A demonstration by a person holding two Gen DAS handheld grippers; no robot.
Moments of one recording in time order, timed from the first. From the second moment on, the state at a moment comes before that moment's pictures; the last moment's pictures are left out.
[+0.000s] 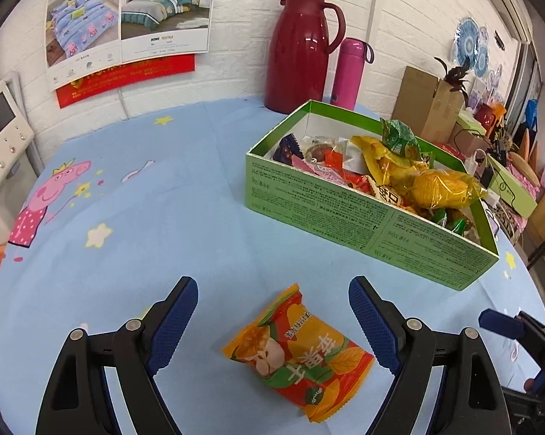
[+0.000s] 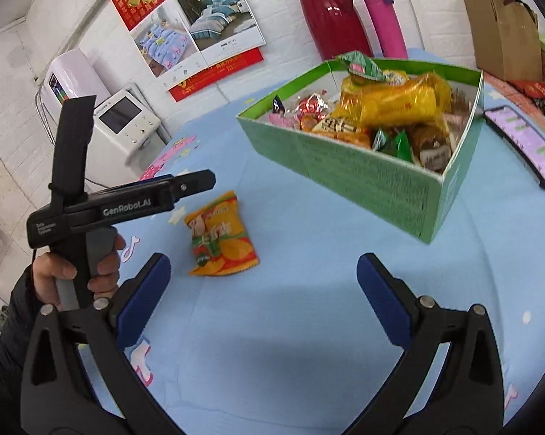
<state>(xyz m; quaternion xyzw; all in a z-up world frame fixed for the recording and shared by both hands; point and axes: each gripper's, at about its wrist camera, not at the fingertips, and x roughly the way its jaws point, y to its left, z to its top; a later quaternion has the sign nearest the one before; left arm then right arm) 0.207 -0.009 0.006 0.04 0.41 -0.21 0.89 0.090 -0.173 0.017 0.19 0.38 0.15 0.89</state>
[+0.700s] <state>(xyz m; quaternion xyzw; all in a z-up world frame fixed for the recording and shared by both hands) 0.154 0.027 -0.036 -0.04 0.51 -0.31 0.80 0.072 -0.173 -0.008 0.24 0.43 0.17 0.85</state>
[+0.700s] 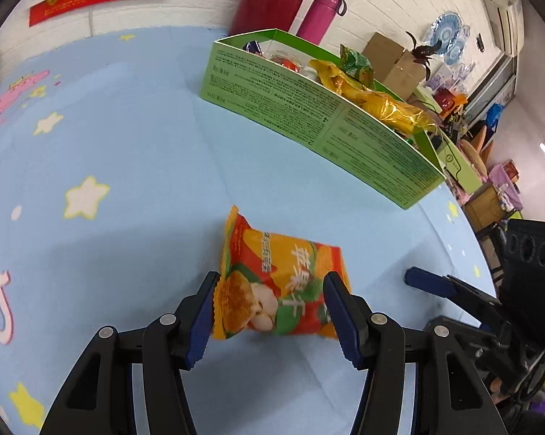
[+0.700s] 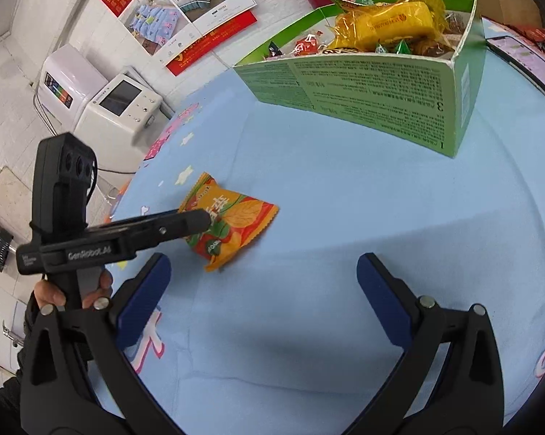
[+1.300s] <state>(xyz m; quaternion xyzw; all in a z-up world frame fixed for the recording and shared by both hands) 0.159 0.040 -0.044 -0.05 0.51 -0.33 0.79 0.123 -0.143 -0.029 0.34 0.46 0.21 0.79</state>
